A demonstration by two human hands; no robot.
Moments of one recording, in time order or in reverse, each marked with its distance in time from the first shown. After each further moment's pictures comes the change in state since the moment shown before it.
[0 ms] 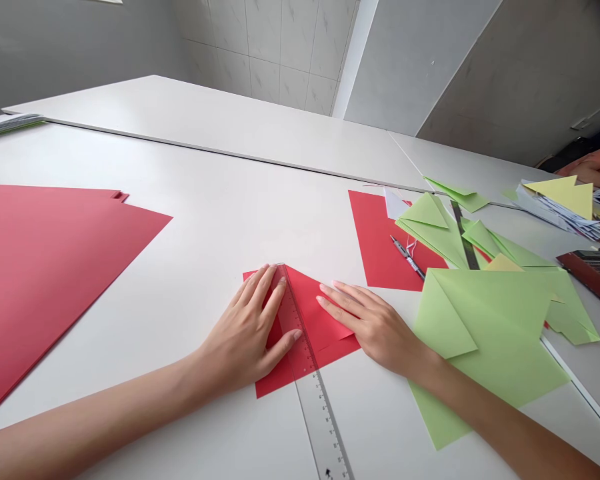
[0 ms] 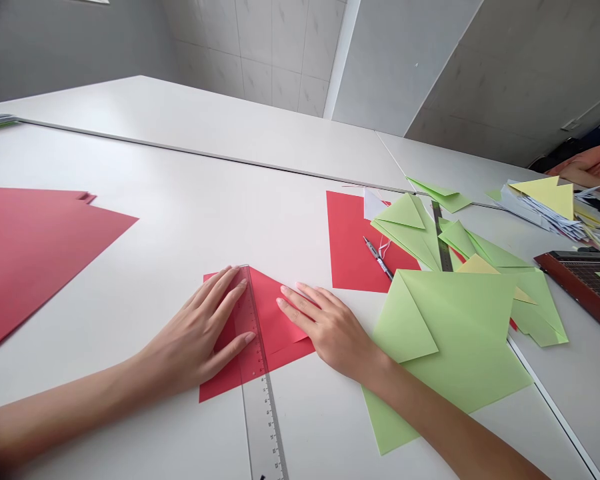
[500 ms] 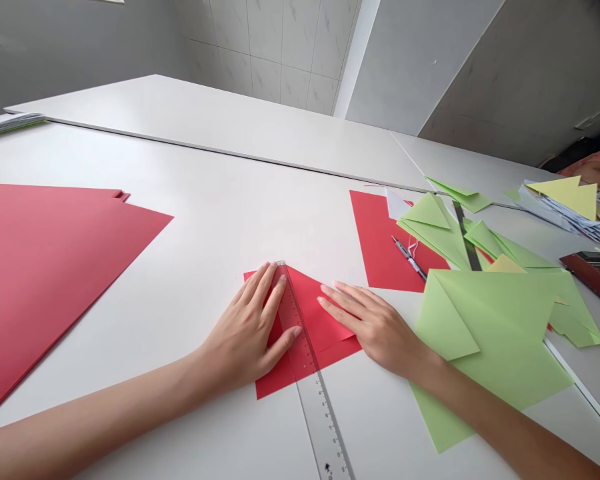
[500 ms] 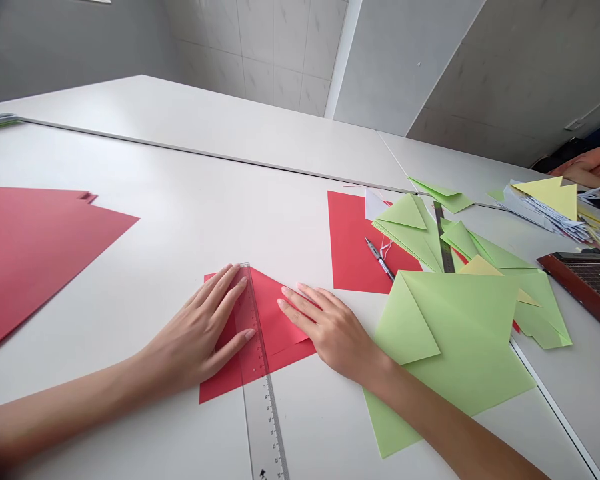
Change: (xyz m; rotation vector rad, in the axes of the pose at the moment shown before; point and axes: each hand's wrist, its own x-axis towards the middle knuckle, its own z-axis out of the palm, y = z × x) left_hand 0.000 -0.001 0.002 -0.010 -0.001 -0.014; right_hand 0.000 -0.001 -0.002 -0.016 -0.008 -0.001
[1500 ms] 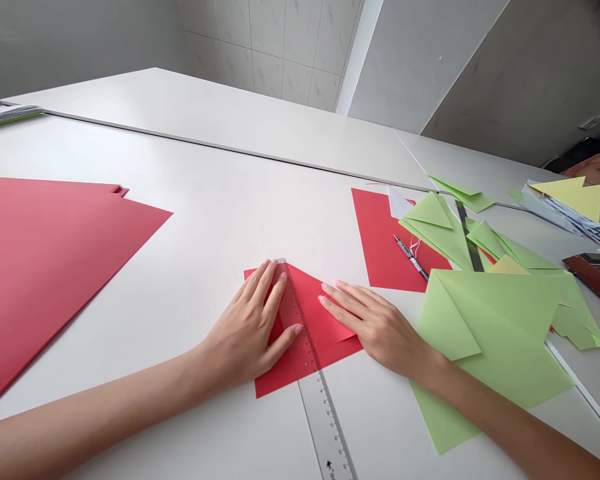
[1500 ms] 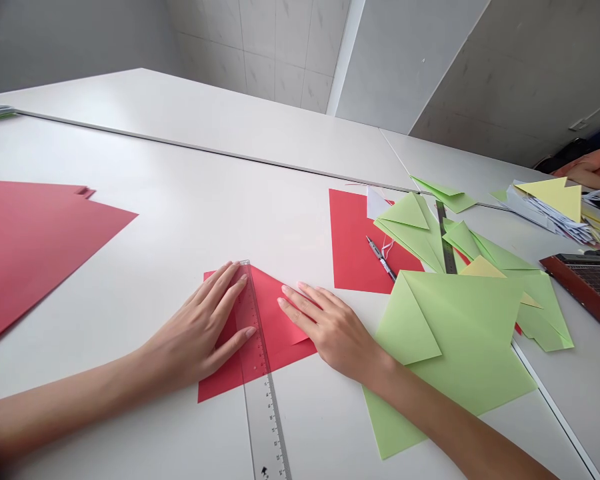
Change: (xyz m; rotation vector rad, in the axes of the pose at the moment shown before) left_hand 0.001 0.001 0.002 -0.018 -0.009 -0.013; right_hand 0.000 0.002 -0.001 -0.013 -0.001 -0.024
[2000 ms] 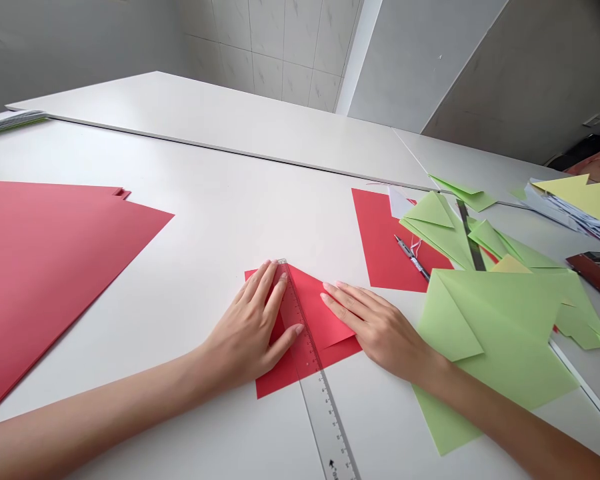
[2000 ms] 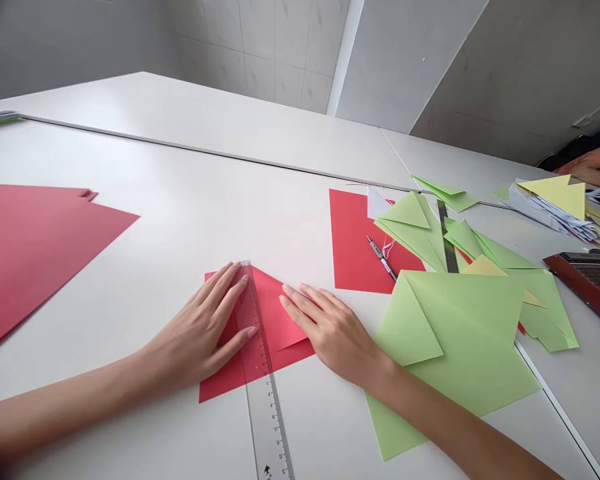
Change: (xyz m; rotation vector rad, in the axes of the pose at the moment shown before) left_hand 0.000 0.001 -0.001 0.055 0.028 0.022; right_hand 0.004 -0.005 -0.004 -0.050 0.033 -0.001
